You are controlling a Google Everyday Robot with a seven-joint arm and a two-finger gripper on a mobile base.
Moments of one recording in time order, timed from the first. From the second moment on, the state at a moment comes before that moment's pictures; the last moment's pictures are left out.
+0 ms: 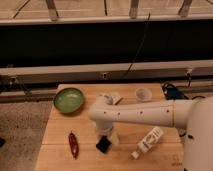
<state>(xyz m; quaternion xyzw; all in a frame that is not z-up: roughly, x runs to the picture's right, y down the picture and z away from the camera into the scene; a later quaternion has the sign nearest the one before) 0.000 0.252 0.773 -0.35 -0.15 -0.44 0.82</state>
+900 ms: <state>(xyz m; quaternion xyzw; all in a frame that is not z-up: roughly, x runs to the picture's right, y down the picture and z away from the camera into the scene) 0.020 0.254 0.787 -0.31 -0.16 -0.43 0.83</state>
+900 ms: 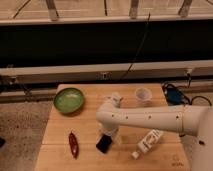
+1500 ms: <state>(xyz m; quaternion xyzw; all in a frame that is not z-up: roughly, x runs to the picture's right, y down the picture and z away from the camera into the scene) 0.026 0.262 0.799 -0.32 -0.16 -0.42 0.83</state>
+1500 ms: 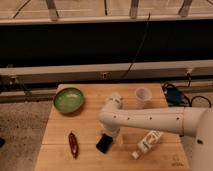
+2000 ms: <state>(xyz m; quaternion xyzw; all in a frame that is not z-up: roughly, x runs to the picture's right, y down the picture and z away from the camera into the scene) 0.025 0.265 0.803 -0.33 -0.17 -0.42 0.83</state>
